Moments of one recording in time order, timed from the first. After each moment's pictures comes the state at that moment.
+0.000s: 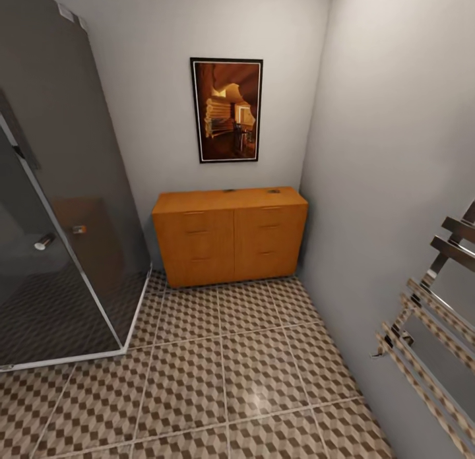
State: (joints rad) left arm -0.24 0.05 -0.14 0.08 0.08 -0.73 0.13; right arm -0.10 -0.04 0.23 -0.12 -0.10 -0.90 -0.20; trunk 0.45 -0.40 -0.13
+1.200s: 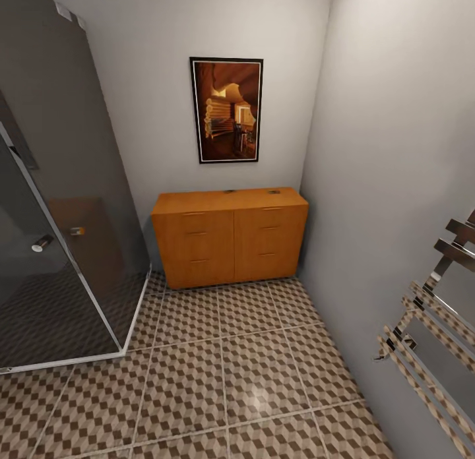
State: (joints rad) left arm -0.24 0.05 -0.14 0.08 0.08 -0.73 0.13; right arm -0.10 -0.04 0.23 -0.12 -0.10 -0.89 -0.20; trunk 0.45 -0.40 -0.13
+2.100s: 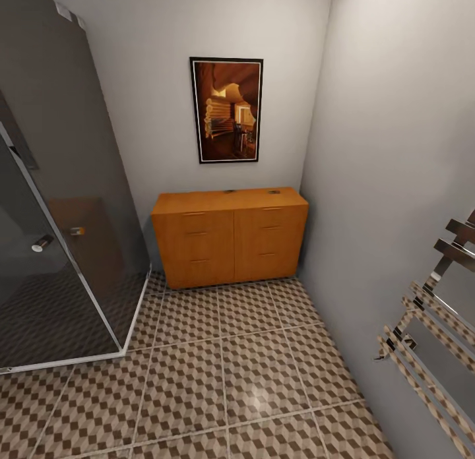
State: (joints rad) left arm -0.25 0.05 -0.15 0.07 0.08 -0.73 0.13; right arm -0.10 -0.02 0.23 -0.12 -0.10 -0.89 -0.20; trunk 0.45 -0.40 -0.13
